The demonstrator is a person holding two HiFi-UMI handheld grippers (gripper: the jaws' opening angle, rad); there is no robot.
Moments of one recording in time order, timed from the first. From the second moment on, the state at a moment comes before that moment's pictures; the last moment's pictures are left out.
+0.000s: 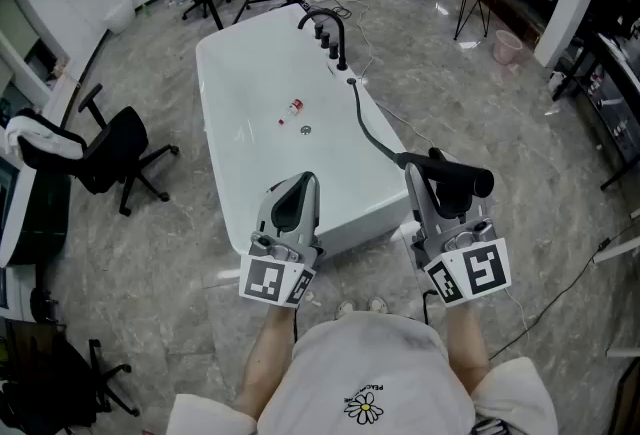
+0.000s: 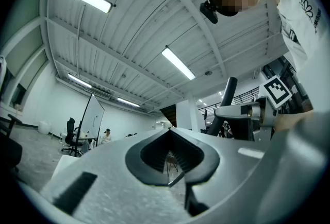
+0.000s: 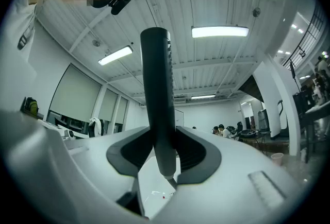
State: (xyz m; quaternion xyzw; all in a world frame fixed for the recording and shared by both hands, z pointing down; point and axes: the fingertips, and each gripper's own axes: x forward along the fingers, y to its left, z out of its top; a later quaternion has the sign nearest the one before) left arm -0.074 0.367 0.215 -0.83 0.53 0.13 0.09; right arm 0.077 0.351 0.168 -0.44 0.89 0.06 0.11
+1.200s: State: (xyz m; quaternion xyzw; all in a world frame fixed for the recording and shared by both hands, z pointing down) left arm -0.009 0.215 0.321 -0.90 0.43 -0.03 0.04; right arm 0.067 0.298 0.115 -0.42 0.89 0.11 0.14
